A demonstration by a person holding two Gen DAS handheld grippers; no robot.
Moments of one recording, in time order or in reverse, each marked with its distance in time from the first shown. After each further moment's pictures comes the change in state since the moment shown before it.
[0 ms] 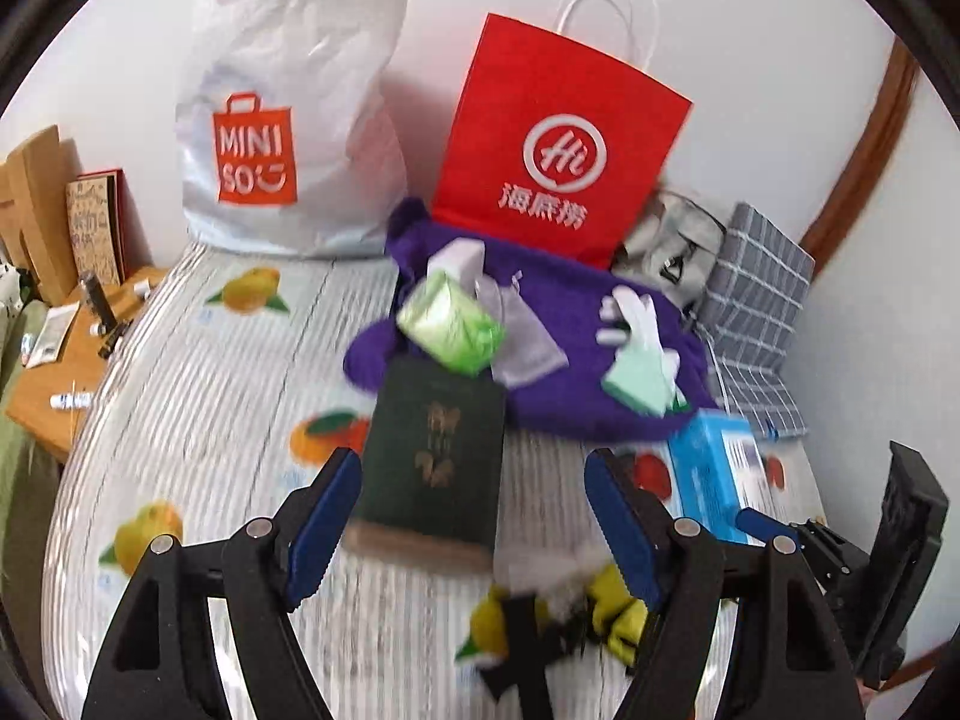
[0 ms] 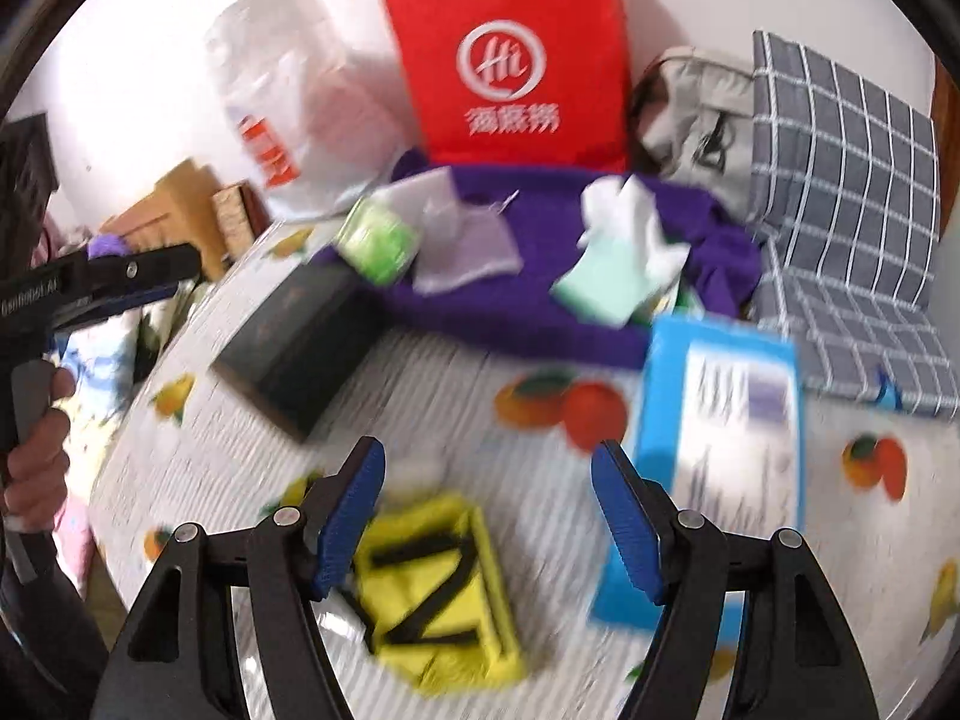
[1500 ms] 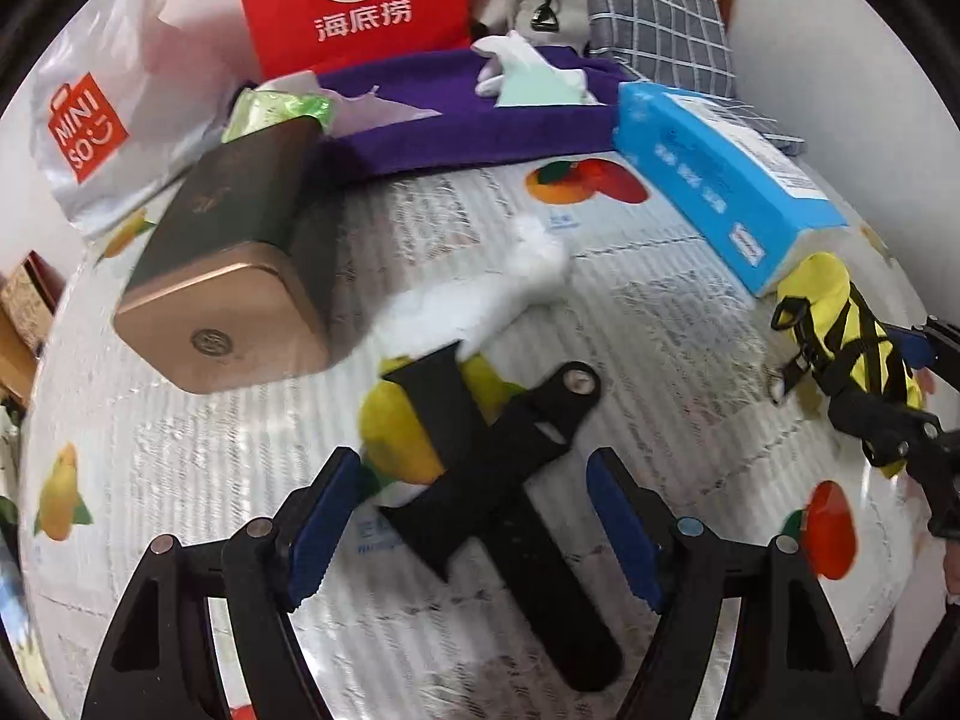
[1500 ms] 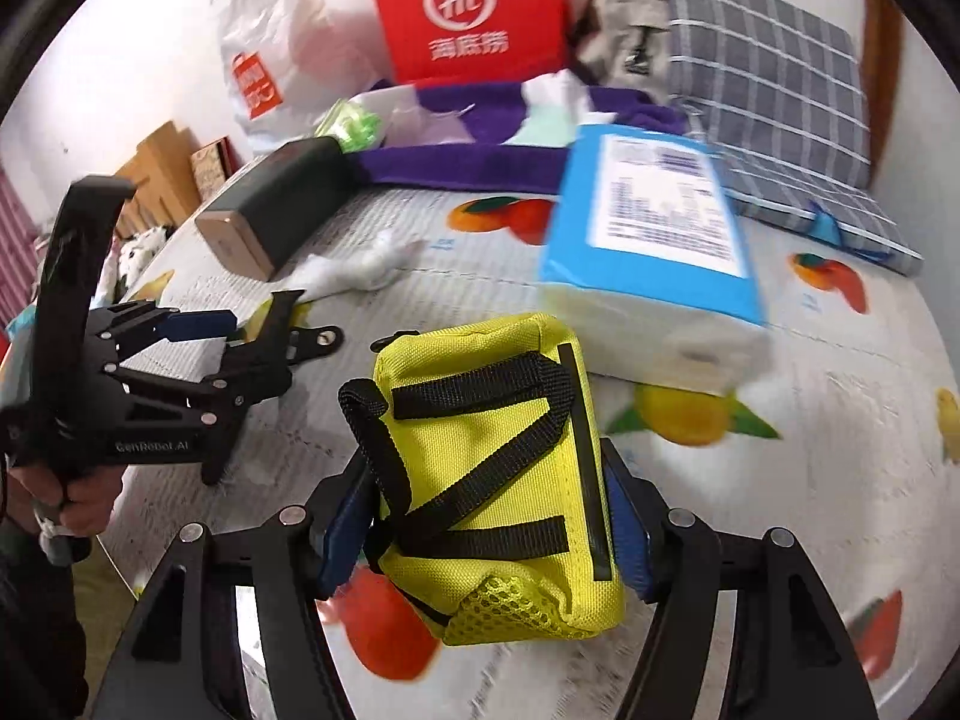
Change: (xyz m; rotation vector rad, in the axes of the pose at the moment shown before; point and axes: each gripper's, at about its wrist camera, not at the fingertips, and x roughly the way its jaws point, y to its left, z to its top) left arm 0.073 -0.065 -0.132 0.424 0.202 0.059; right arm -0.031 -0.021 -0.113 0.063 0.012 -0.105
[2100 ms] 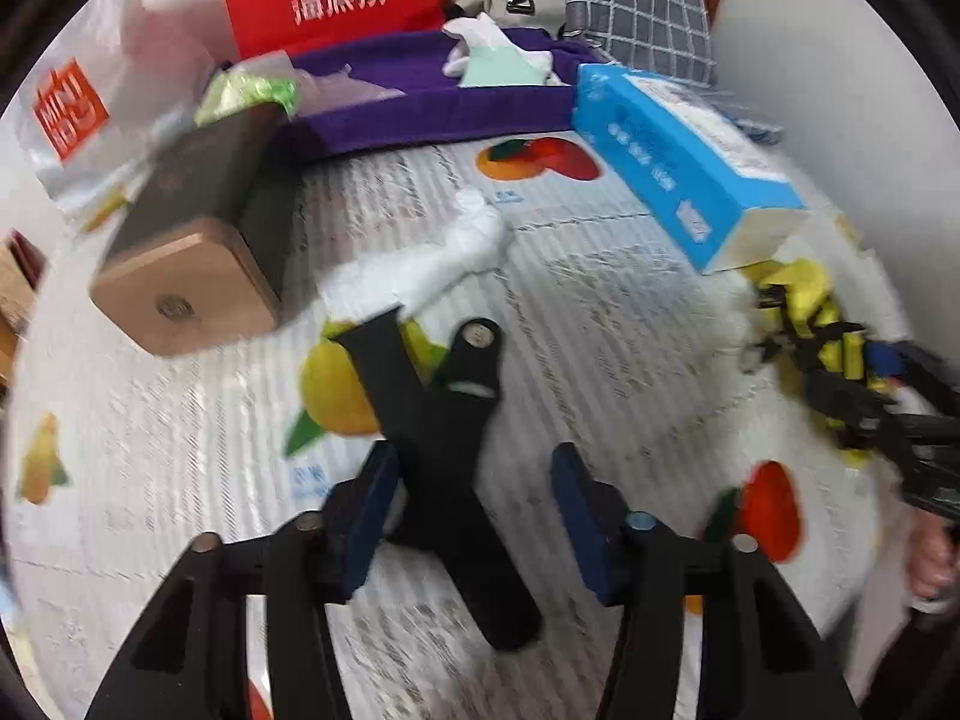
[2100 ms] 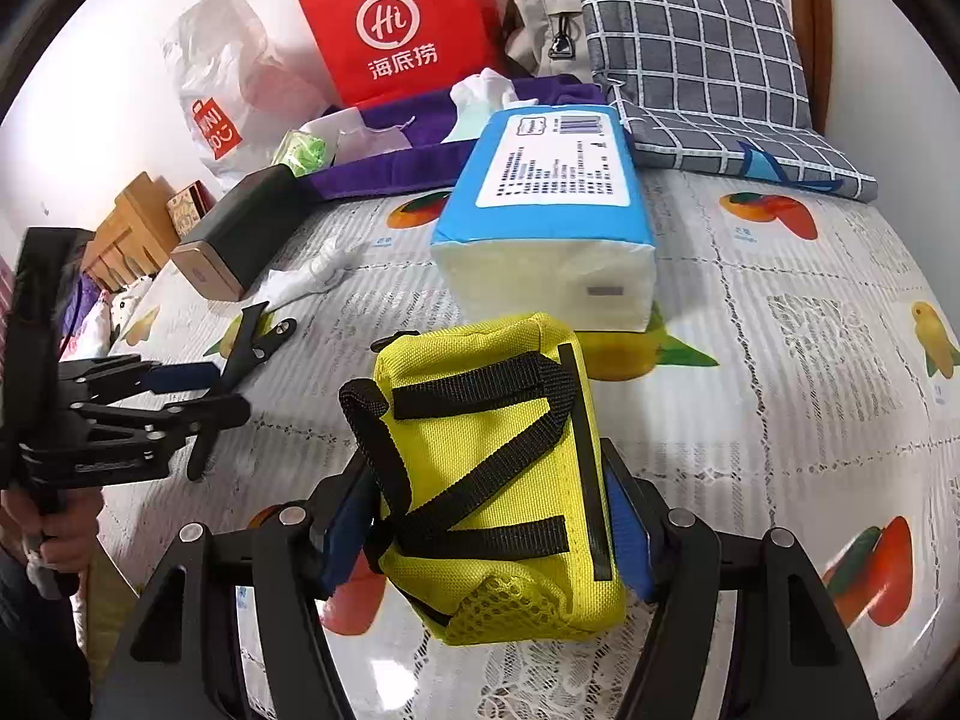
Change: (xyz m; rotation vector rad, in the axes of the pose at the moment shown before) left arm -0.008 -0.020 -0.006 0.017 0.049 0.014; right arm -0.005 -0.033 -0.020 0.125 -0.018 0.033
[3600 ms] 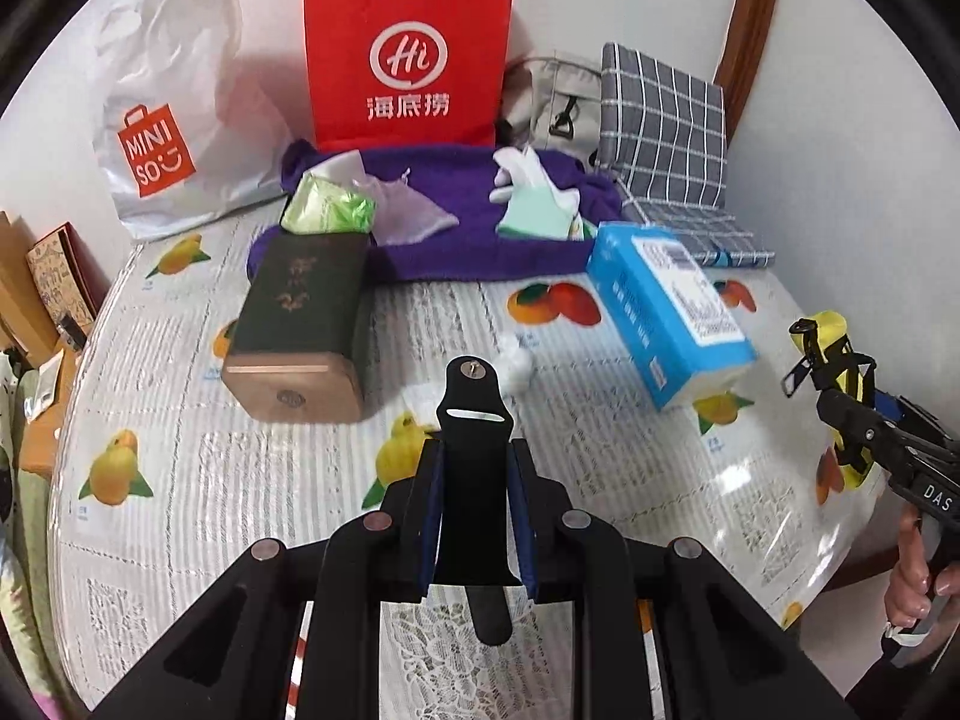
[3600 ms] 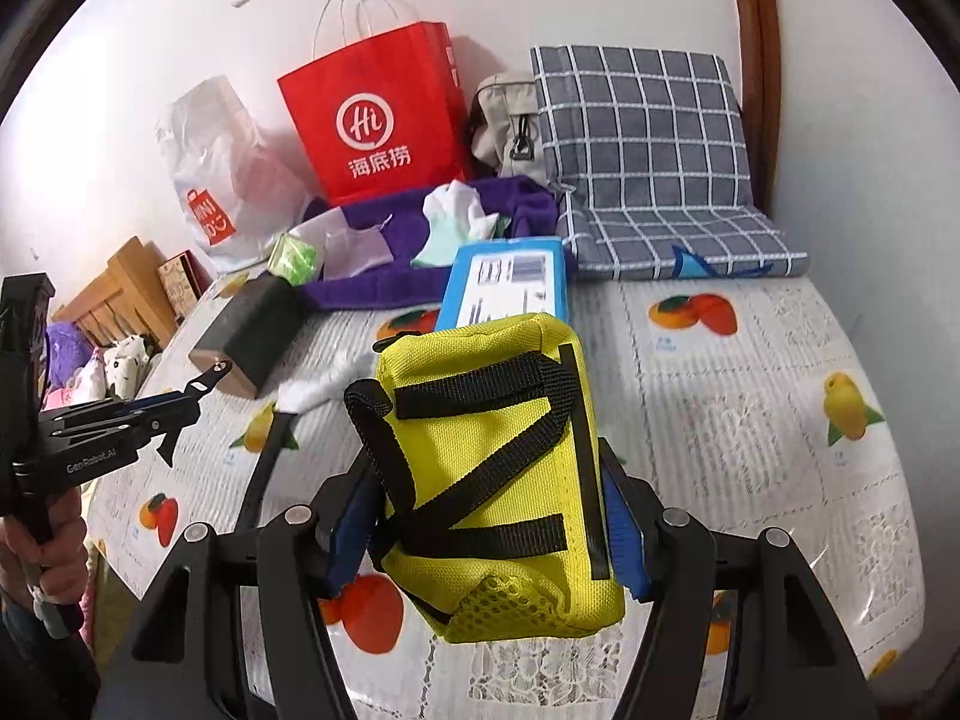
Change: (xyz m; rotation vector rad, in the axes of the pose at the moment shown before) left arm -0.087 0.028 0.030 -0.166 -0.147 -0.053; right arm -0.073 -0.004 0.049 0.040 -0.124 -0.053
